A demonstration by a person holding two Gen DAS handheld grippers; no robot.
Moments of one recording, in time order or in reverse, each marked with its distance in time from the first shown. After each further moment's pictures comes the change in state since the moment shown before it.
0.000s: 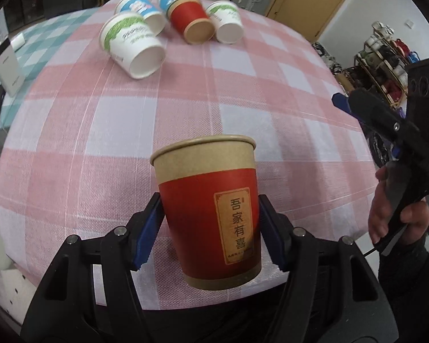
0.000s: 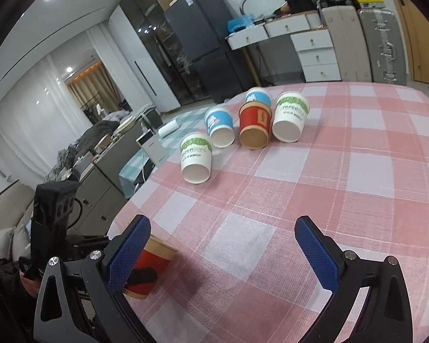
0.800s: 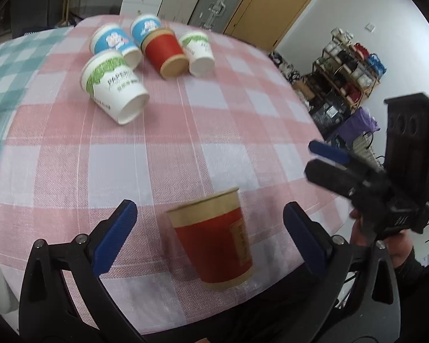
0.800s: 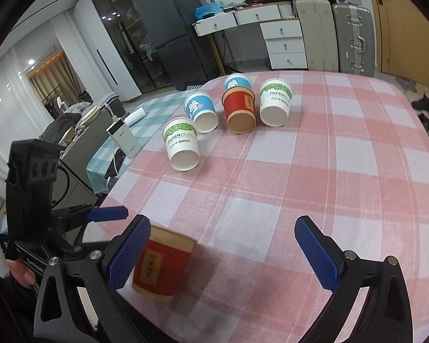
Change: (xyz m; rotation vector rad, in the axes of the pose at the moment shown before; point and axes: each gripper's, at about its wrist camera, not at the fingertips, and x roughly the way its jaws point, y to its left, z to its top) left arm -0.036 0.032 0.038 0.114 -0.083 -0.233; right arm 0.009 0.054 -0.006 0.072 0.069 -0.235
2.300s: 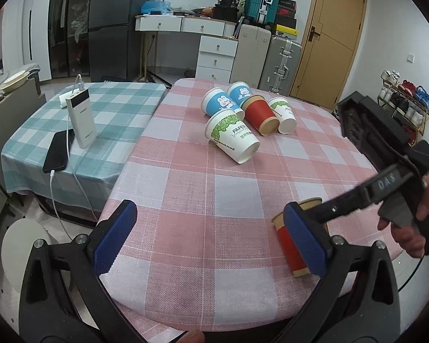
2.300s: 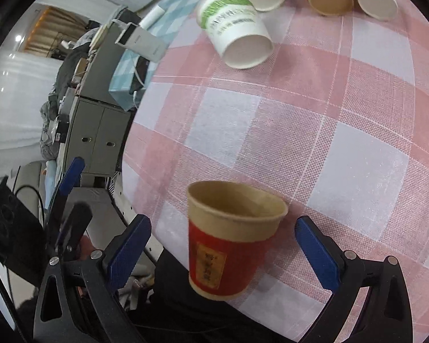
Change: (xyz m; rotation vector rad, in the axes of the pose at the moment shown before) left arm -0.102 0.050 -0.069 -0.046 -0.350 0.389; right arm 0.129 0.048 0.017 0.078 0.658 0.215
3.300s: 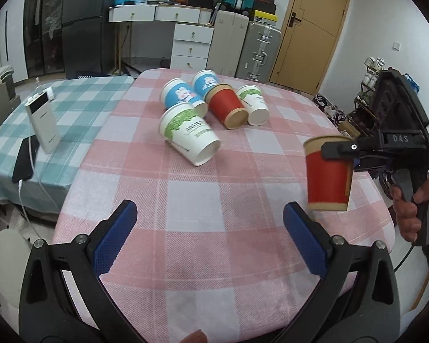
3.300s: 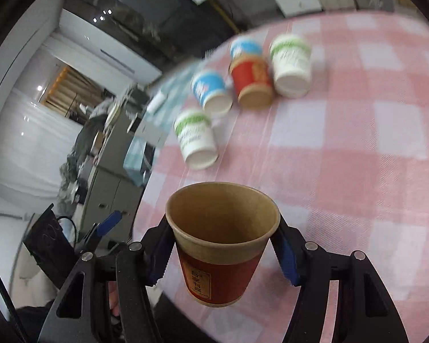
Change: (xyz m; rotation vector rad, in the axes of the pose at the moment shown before) left arm 0.051 -0.057 0.026 0.052 0.070 -0.091; right arm -0.119 -0.075 -0.022 0.022 -0.477 0.058
